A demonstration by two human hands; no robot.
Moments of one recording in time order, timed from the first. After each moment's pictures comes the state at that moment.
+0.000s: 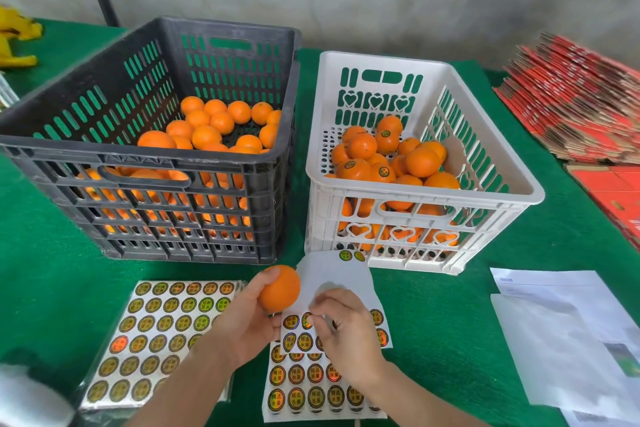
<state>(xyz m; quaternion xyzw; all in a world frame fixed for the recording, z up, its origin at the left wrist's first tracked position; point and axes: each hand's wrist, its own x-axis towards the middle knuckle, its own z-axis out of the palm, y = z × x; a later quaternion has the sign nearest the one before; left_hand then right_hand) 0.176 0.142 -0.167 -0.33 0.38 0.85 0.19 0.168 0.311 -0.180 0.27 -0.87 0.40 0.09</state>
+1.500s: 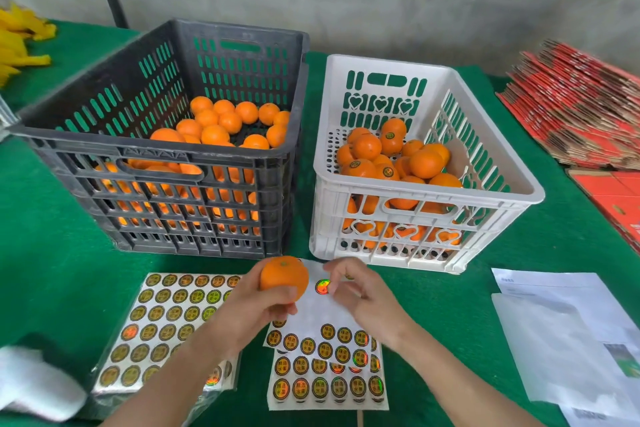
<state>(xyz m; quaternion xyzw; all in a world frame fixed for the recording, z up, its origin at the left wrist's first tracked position) 0.194 0.138 -0.137 -0.17 0.57 0.79 0.15 0.153 0.329 -0.117 0.19 -0.81 0.51 -0.20</state>
